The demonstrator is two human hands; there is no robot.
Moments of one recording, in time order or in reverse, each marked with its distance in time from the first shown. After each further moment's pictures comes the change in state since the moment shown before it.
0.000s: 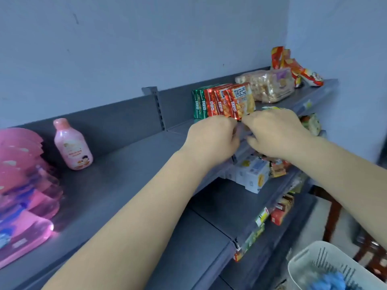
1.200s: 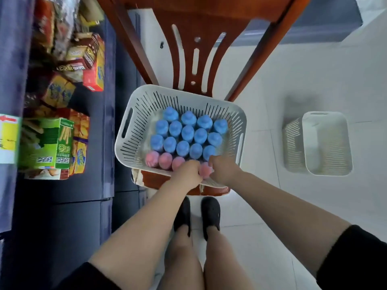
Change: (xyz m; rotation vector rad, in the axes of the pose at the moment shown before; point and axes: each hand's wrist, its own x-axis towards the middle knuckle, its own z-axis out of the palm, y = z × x) left_hand -0.166 0.343 0.526 -0.369 -1.454 0.312; right_hand -0.486 0.061 0.377 0.823 -1.194 1.261
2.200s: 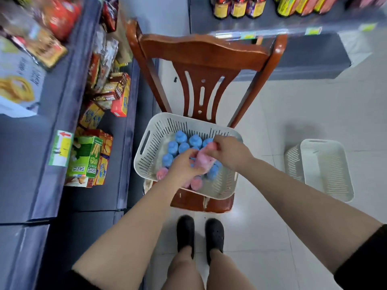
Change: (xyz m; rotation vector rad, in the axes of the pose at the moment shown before) left_hand -0.055 0.009 -0.063 -0.599 0.267 0.107; right_hand -0.053 -0.028 -0.093 0.074 0.375 -0.230
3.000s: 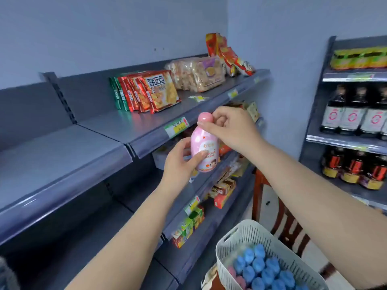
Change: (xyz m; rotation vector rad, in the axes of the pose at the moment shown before) left_hand -0.288 0.129 -0.224 -0.223 1.117 0.561; right_hand -0.132 -0.355 -0.191 0.341 0.369 -1.095
